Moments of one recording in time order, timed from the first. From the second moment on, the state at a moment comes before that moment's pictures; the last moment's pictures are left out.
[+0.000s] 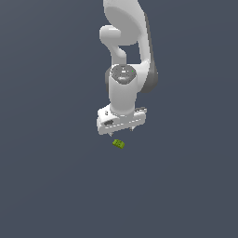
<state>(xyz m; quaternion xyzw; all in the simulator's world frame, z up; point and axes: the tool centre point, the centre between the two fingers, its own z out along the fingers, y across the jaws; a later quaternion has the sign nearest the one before) 0.007 0.011 0.145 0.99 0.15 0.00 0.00</state>
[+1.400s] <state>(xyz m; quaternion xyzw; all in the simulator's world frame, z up) 0.000 -0.003 0.069 0.87 0.49 0.00 0.00</state>
